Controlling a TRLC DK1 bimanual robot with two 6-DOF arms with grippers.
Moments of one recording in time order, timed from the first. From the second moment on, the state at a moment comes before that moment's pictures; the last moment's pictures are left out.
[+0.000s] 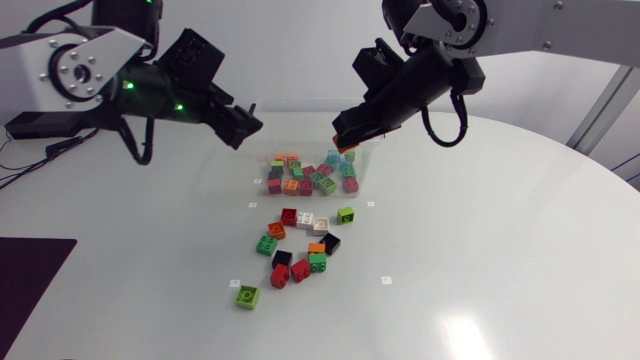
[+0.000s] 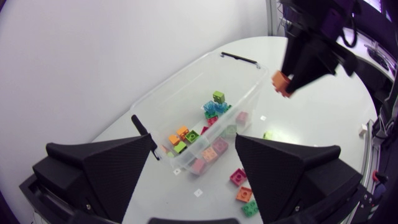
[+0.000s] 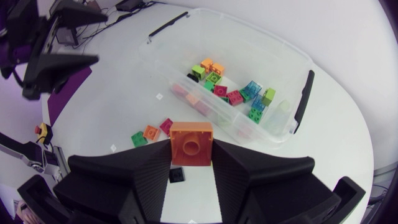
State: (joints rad) left arm -0.31 1.53 1.25 -0.33 0.22 0.47; right arm 0.44 1.82 1.64 -0.78 -0.25 -0.11
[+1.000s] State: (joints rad) left arm -0.50 1.42 0.82 -0.61 0.21 1.02; right arm 0.39 2.21 2.11 -0.66 -0.21 -0.07
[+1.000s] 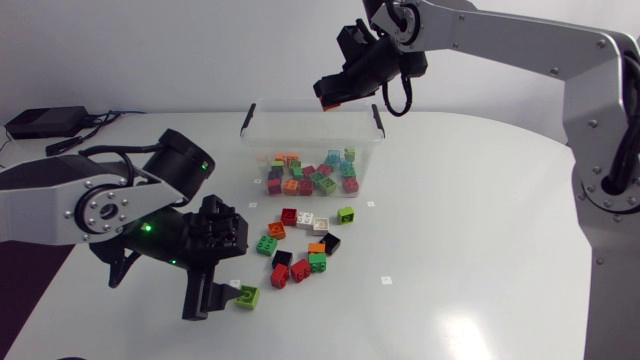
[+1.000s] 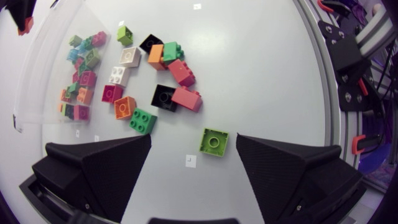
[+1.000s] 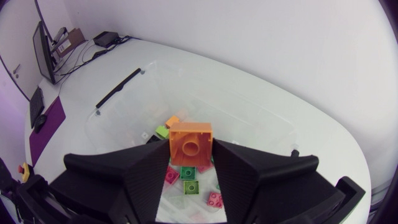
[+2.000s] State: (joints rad) left arm -0.54 1.66 0.80 -0.59 0.16 1.16; right arm 0.46 1.64 1.27 -0.53 -0.11 -0.06
